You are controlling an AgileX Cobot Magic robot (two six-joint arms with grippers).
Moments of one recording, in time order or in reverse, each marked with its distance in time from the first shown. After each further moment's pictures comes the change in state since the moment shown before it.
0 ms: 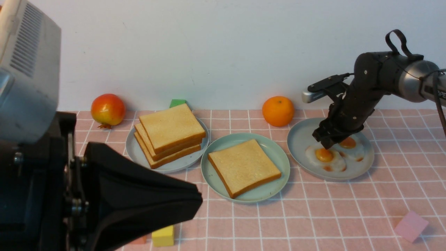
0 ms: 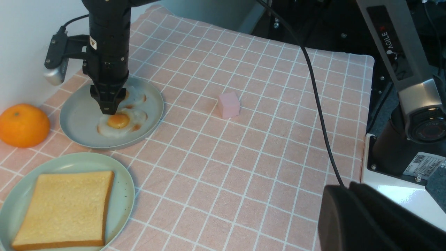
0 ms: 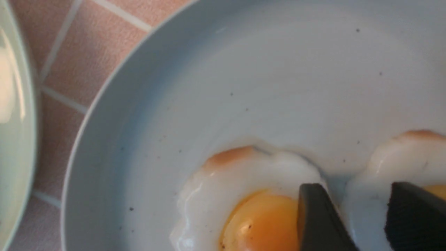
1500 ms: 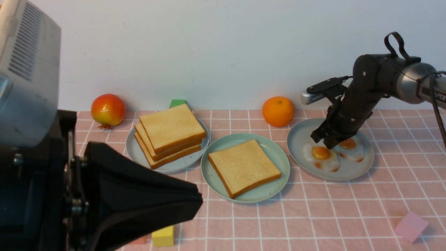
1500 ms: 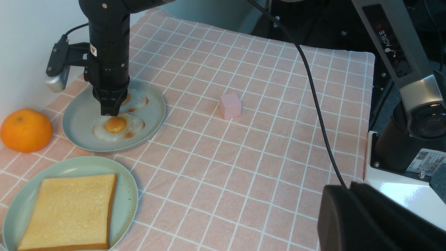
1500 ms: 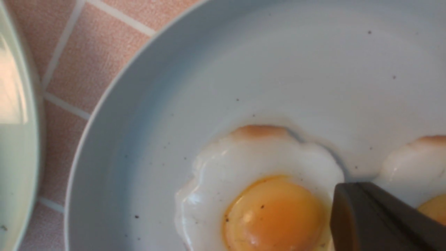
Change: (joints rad) right arm -0.001 0.019 -0.018 0.032 0.034 0.001; left arm 0.000 0.000 0.000 0.000 0.000 0.023
